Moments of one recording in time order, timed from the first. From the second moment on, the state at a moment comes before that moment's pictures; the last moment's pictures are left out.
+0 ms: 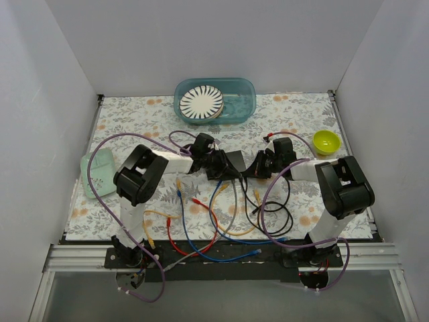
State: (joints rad) left arm -0.61 2.03 1.12 0.15 0.61 -1.17; right arm 0.33 1.71 0.73 0.14 -0.54 0.58
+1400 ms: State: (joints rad) left arm -0.56 1.84 1.12 0.00 0.36 -1.02; right arm 0.40 1.74 0.89 0.01 -0.48 0.63
